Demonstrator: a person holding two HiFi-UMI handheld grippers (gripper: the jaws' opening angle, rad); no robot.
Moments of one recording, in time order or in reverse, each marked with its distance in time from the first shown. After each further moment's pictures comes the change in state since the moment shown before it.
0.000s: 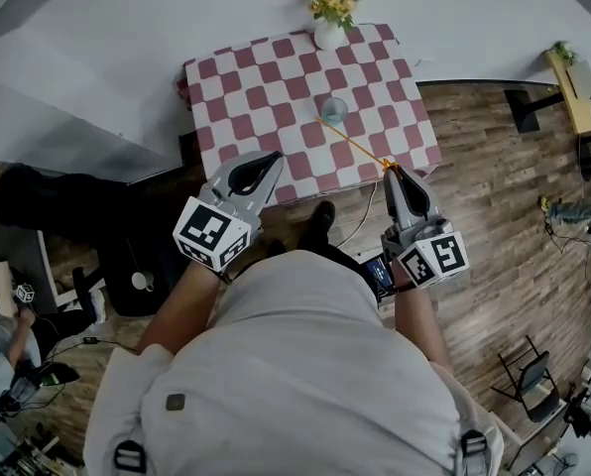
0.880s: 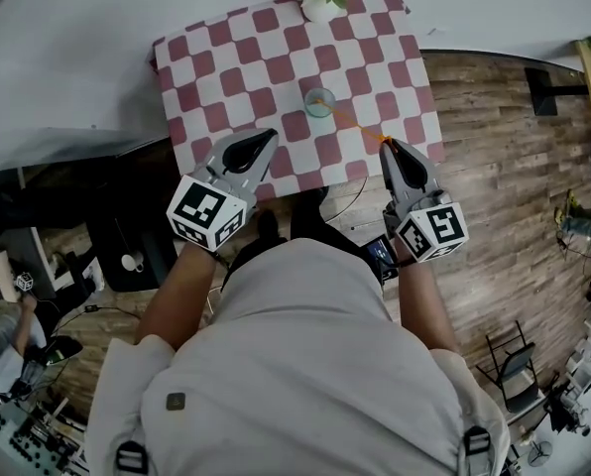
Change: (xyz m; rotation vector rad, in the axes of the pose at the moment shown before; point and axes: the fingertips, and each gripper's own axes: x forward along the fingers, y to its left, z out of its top) left arm 0.132 0.056 -0.054 -0.112 0.145 0.041; right arm 0.084 -0.137 -0.065 0.037 0.204 0.032
